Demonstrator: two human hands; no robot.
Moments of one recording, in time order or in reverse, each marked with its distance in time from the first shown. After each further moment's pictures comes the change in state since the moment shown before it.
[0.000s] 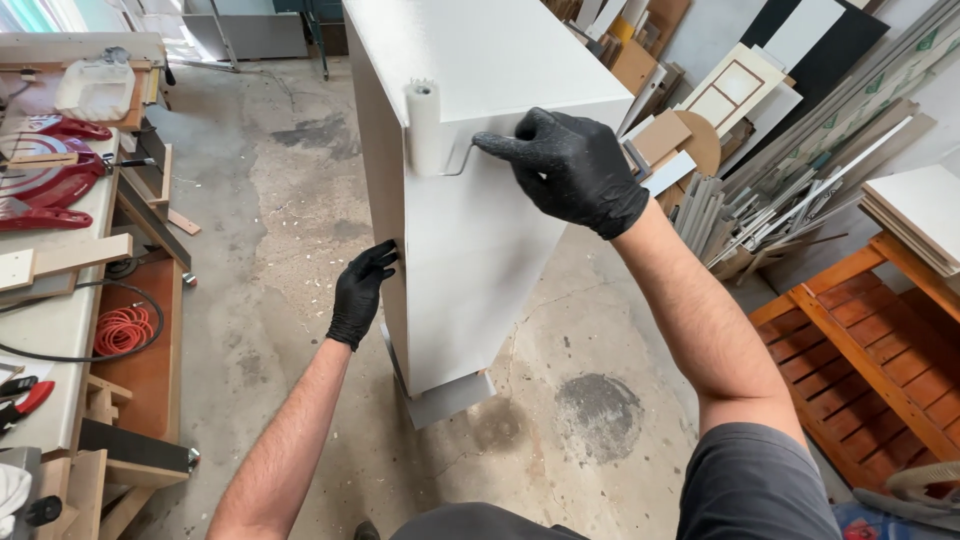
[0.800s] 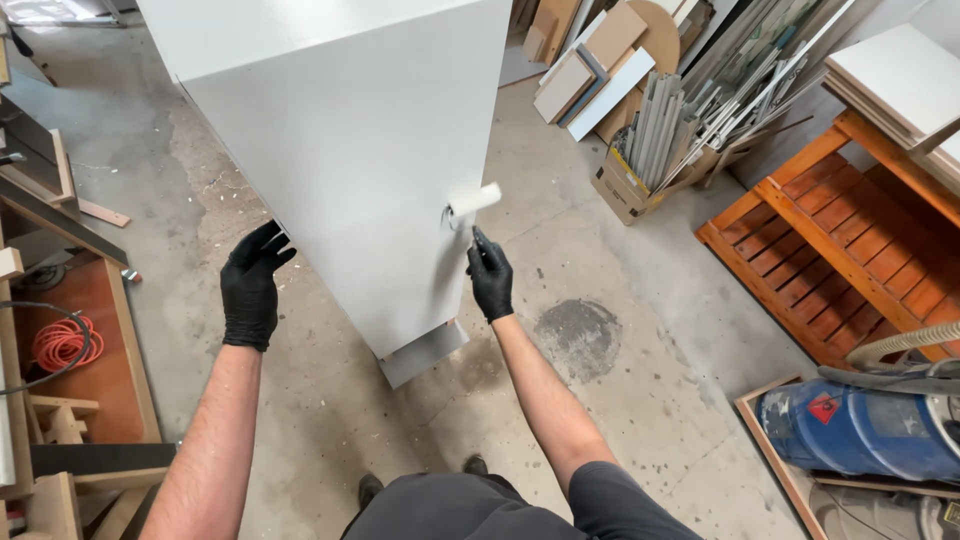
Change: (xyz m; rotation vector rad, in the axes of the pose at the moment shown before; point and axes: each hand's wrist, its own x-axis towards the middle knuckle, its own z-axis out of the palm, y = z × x) left_hand 0.000 -0.001 -0.007 -0.011 0.119 -0.031; right_hand -0.312 -0.086 0.244 0.797 0.684 1.138
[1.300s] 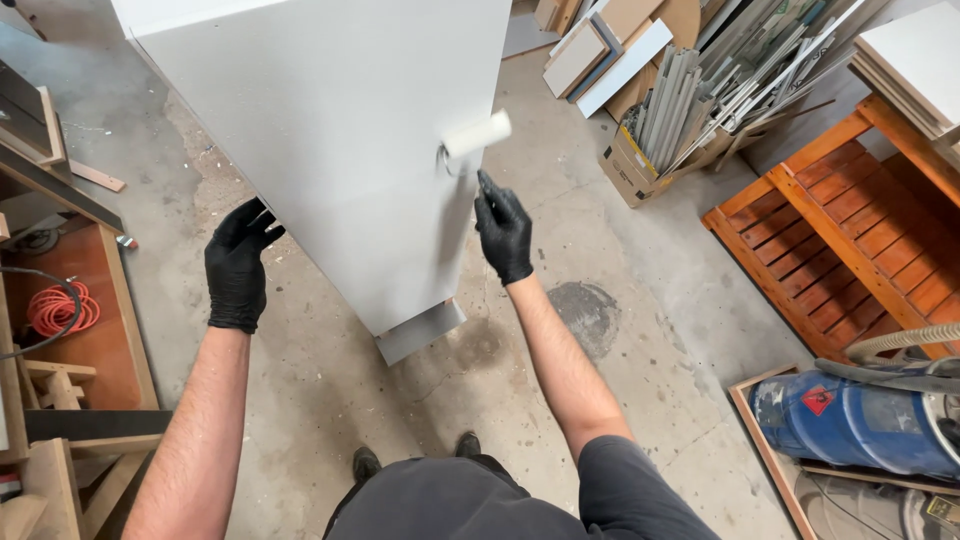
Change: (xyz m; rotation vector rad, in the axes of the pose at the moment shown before) left_hand -0.005 0.003 0.005 0.015 0.052 -0.008; right_hand 0.055 -0.066 -0.001 -0.031 -0.099 -0.142
